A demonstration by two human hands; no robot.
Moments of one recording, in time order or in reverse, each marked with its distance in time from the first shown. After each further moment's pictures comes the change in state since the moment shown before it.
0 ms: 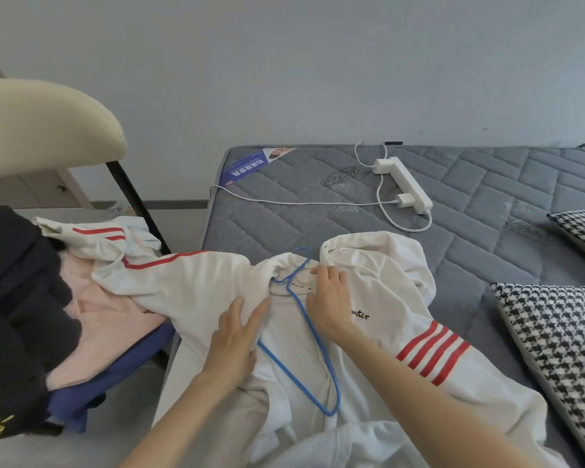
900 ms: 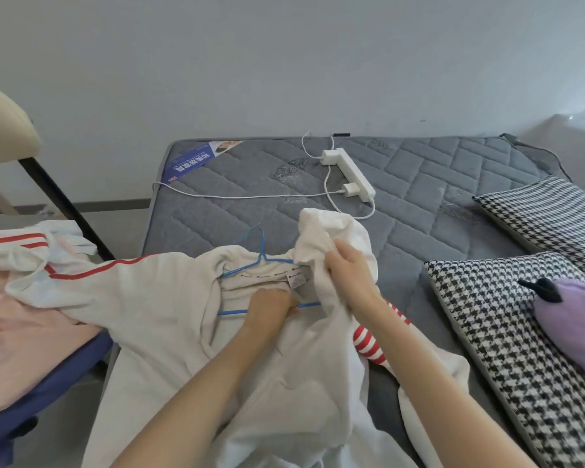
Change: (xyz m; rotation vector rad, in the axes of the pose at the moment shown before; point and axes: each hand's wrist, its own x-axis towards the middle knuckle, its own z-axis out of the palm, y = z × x) left_hand 0.070 0.138 0.003 0.311 -0.093 0.333; right_hand -0.034 0.037 -0.128 0.726 0.145 0.118
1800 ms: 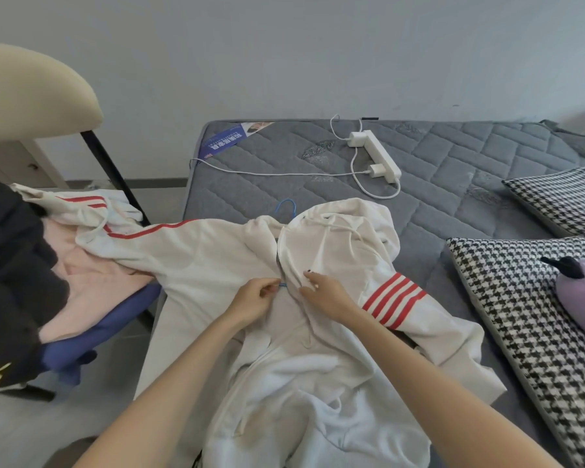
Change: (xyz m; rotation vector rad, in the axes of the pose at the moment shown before) left_hand -0.088 -0.049 0.029 -0.962 0.095 -0.284; right_hand -0.048 0.068 0.059 -0.571 -0.473 0.101
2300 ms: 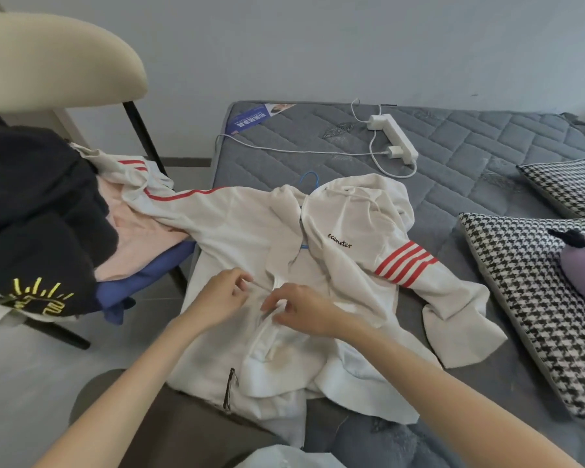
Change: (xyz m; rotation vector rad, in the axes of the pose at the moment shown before) left_hand -0.114 -0.048 -0.054 0.217 0.056 0.000; right_hand -0.100 -0.051 0.064 -0.107 -0.226 -0.428
